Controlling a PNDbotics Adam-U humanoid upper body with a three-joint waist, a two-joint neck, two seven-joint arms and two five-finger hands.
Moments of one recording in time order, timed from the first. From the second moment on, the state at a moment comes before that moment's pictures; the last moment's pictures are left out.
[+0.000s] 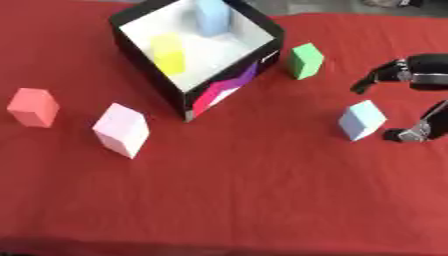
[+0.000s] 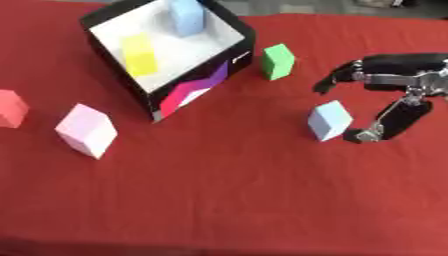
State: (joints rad) left arm -0.23 0.39 0.28 -1.74 0.44 0.00 -0.02; right arm -0.58 -1.05 0.38 -1.64 0.26 -0.19 0.61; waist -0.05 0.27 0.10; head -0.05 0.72
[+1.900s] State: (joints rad) left arm -0.25 0.39 0.27 -1.73 0.44 0.00 -0.02; right arm -0.63 -0.93 0.40 -1.37 0.29 -0.24 0.60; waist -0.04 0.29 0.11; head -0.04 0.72
